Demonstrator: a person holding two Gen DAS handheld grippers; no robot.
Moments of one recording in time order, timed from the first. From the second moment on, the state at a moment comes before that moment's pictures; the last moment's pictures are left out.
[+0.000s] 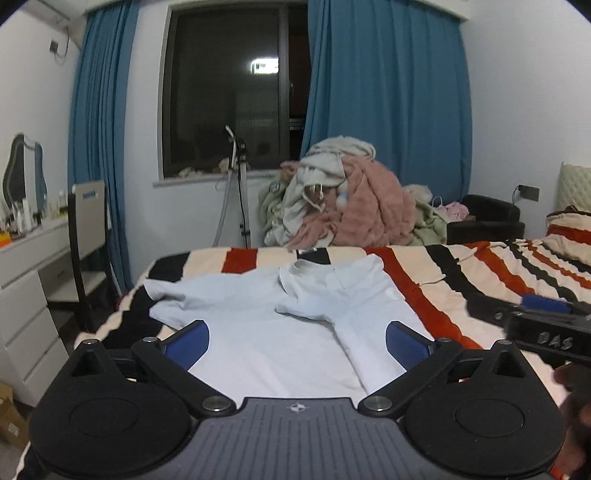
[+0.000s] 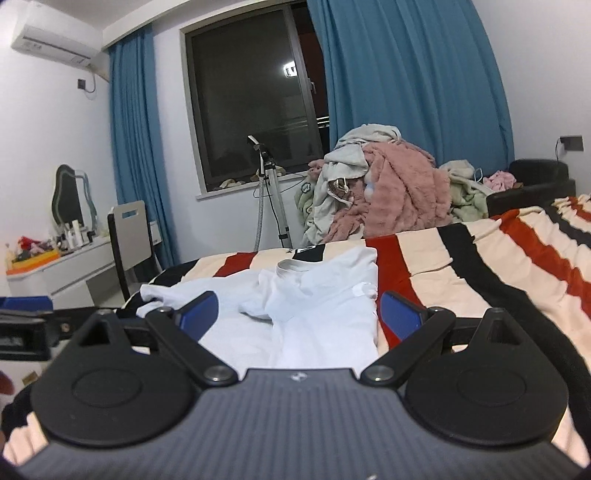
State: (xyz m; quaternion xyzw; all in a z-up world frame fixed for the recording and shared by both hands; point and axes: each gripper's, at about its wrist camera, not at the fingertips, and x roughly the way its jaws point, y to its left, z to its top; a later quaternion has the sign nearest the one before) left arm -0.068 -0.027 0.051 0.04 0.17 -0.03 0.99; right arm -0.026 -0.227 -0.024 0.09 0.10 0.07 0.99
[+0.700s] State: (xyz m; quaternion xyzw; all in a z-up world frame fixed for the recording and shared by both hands) left arm -0.055 0.000 0.023 0.00 0.21 -0.01 0.98; right arm -0.025 -0.206 -0.039 0.05 0.12 0.06 0.99
